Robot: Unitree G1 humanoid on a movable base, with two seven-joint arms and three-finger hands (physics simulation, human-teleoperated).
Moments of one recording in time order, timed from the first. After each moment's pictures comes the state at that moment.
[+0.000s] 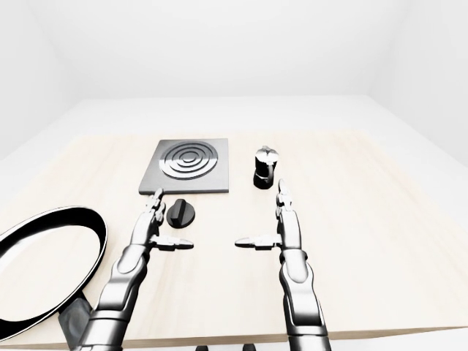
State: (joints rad) left arm -0.14 0.04 0.03 0.21 0.07 0.09 -0.06; right arm 0.01 -0.02 -0.04 -0.03 -0.04 0.03 0.01
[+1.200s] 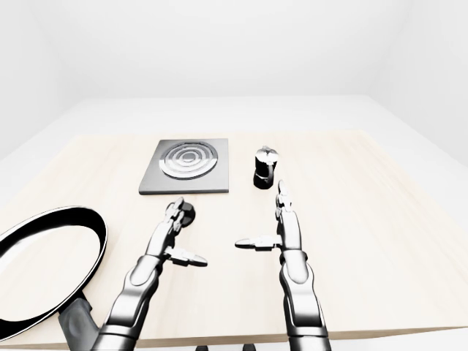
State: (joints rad) left arm -0.04 -0.01 -0.07 0.15 0.11 0.09 -0.12; right arm 0.01 -0.02 -0.05 -0.03 -0.03 0.03 0.01
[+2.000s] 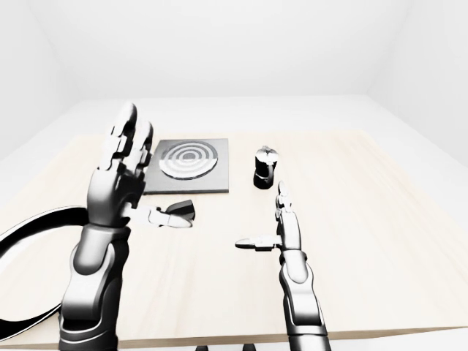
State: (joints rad) left arm -0.16 0.01 -0.04 -0.49 0.04 0.09 -0.15; right arm 0.00 -0.02 -0.05 0.00 -0.02 0.02 0.01
